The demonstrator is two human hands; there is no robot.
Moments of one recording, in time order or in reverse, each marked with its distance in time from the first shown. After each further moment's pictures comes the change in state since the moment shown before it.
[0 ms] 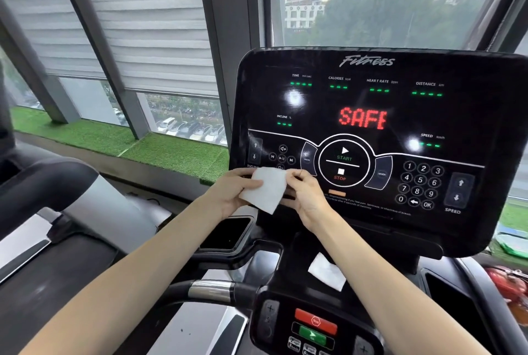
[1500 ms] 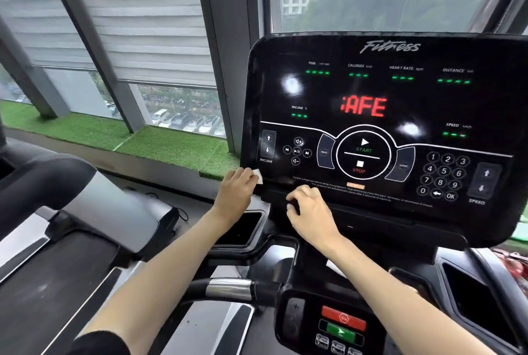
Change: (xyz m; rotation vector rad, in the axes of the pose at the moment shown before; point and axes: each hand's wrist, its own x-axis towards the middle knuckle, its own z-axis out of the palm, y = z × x) left_hand 0.067 -0.059 -0.070 1.714 0.296 1.114; right_hand -0.003 0.062 -0.004 -1.304 0.095 -0.480
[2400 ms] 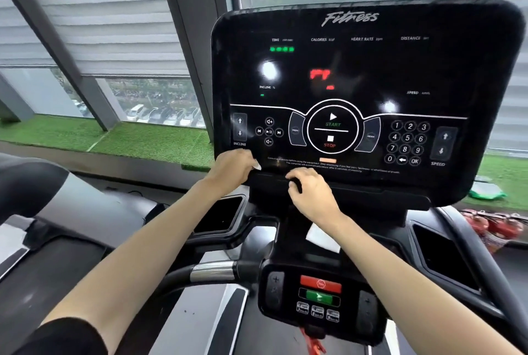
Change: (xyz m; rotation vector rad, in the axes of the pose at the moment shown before) left_hand 0.039 0.026 -0.024 -0.389 -0.277 0.042; right_hand -0.019 0.025 -0.032 0.100 0.063 0.088
